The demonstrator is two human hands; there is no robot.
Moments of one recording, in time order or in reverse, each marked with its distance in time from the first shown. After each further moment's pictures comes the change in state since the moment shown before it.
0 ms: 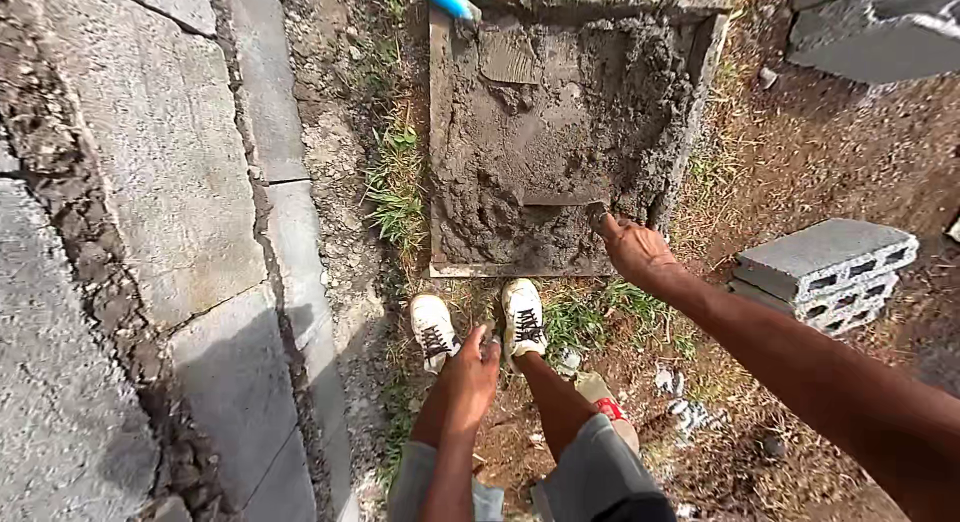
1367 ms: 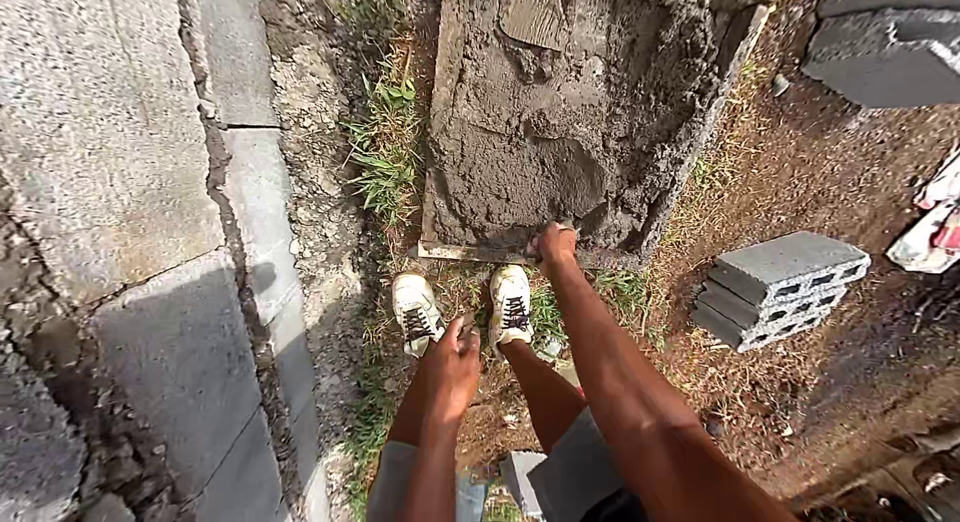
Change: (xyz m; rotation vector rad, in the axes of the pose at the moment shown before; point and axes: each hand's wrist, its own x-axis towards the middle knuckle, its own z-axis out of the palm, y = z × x) left_hand 0.011 -0.023 -0.011 -0.110 0.041 -0.103; right_hand 0.049 -0.132 0.071 1.393 0.088 0.629
